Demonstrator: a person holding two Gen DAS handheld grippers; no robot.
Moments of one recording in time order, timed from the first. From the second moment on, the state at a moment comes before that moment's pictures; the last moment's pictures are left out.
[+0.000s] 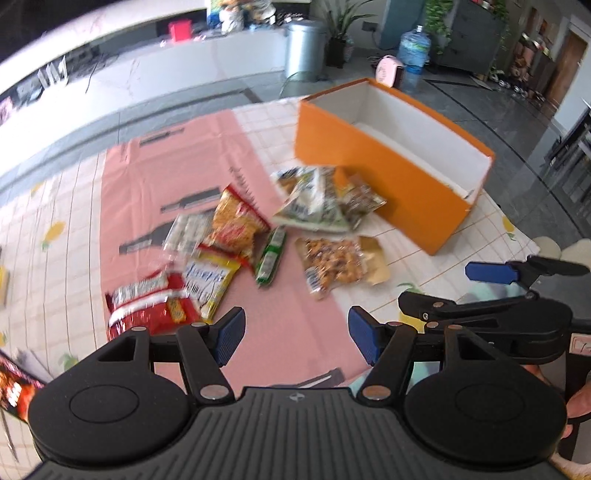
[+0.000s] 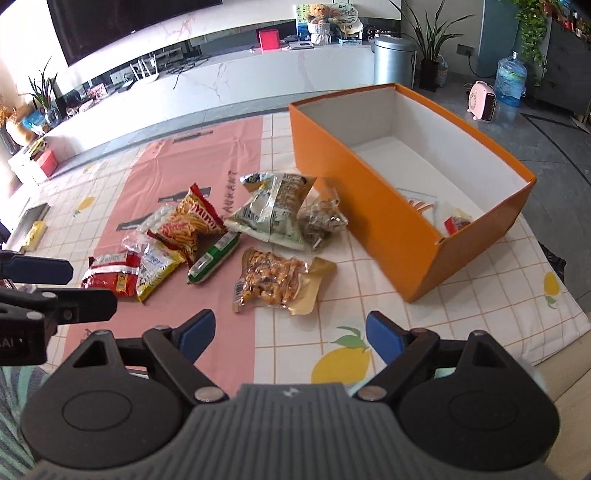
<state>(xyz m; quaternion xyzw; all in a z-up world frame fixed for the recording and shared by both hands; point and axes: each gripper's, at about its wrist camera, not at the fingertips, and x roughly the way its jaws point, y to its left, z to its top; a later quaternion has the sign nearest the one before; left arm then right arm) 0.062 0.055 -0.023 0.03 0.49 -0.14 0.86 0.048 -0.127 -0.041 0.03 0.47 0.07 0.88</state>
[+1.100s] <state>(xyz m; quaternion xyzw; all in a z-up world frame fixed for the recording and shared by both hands) 0.173 0.141 -0.124 0.09 0.58 -0.06 0.81 0.150 -0.080 -0.142 0.05 0.52 0.08 0.85</state>
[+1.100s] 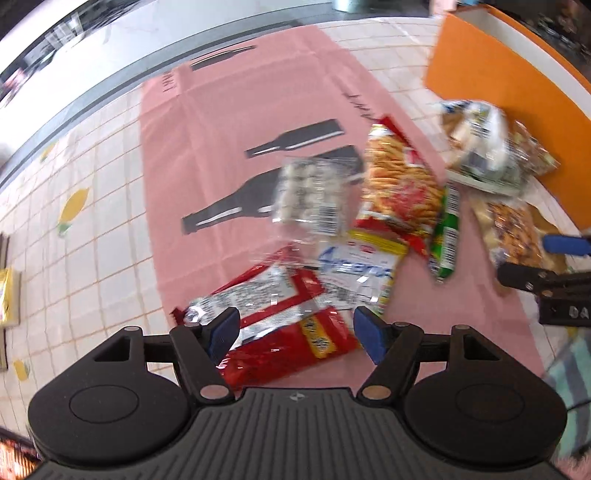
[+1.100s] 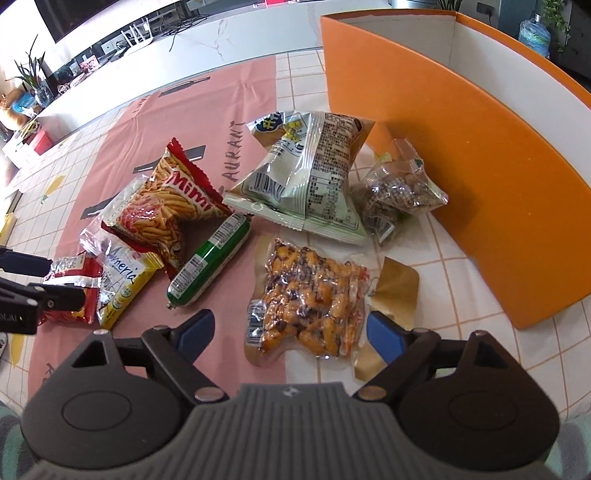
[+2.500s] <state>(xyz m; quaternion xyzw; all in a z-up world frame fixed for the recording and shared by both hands) 0.136 0.113 -0.116 0.01 0.60 -0.15 0.79 0.117 -0.106 -0.123 0.01 0.52 0.14 0.84</state>
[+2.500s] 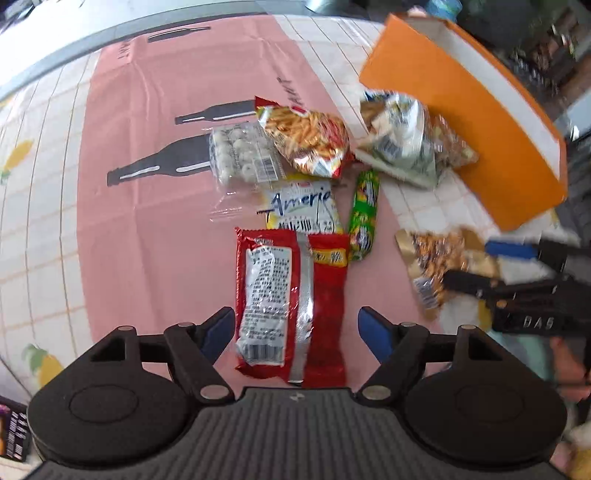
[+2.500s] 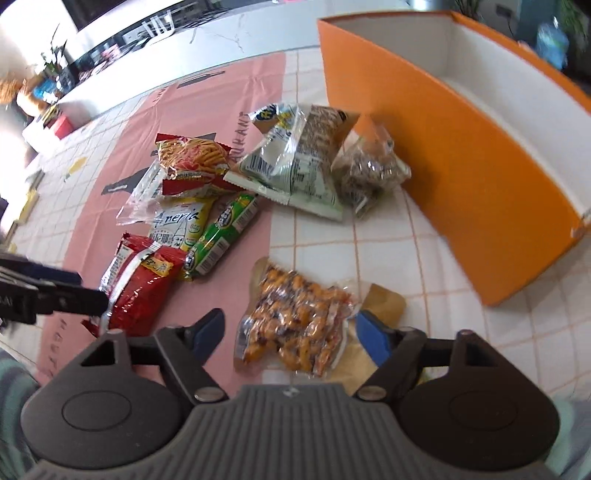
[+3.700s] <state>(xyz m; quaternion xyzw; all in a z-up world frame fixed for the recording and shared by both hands) 0.137 0.089 -0.153 0.01 0.60 -0.08 0.80 0.119 -0.100 -0.118 -0.04 0.56 0.14 0.82</state>
